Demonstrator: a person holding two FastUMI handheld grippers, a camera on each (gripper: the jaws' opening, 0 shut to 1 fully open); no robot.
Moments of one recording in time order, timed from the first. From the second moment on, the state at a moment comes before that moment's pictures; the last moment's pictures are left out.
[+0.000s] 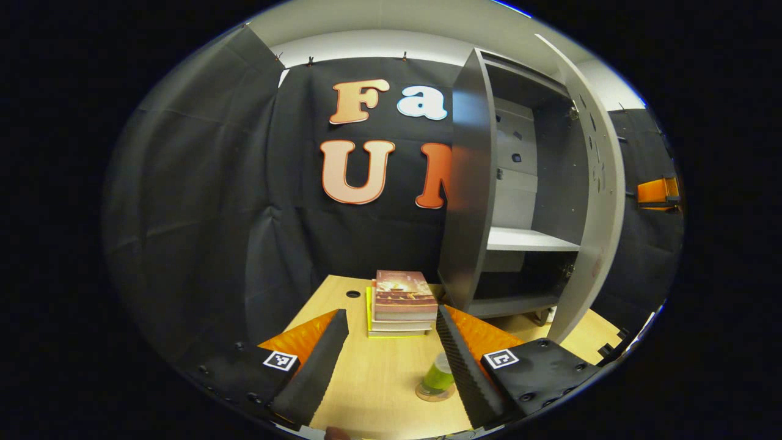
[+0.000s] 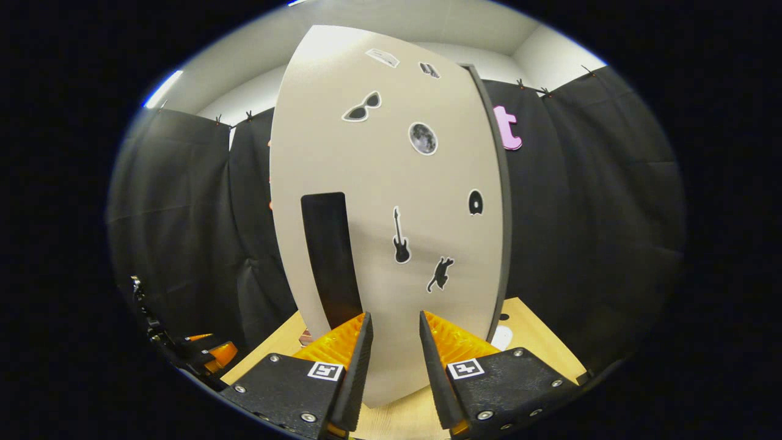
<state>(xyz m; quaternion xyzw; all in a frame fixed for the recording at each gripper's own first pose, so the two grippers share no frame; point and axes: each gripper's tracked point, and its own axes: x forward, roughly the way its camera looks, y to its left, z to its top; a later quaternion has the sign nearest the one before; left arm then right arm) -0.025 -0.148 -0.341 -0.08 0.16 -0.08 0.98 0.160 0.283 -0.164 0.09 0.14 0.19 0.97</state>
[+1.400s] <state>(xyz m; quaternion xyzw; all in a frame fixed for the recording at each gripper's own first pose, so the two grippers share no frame) 0.020 -0.034 -0.296 -0.08 0.16 -0.01 0.98 0.219 0.337 -0.172 0.06 0.13 0.17 0.98</state>
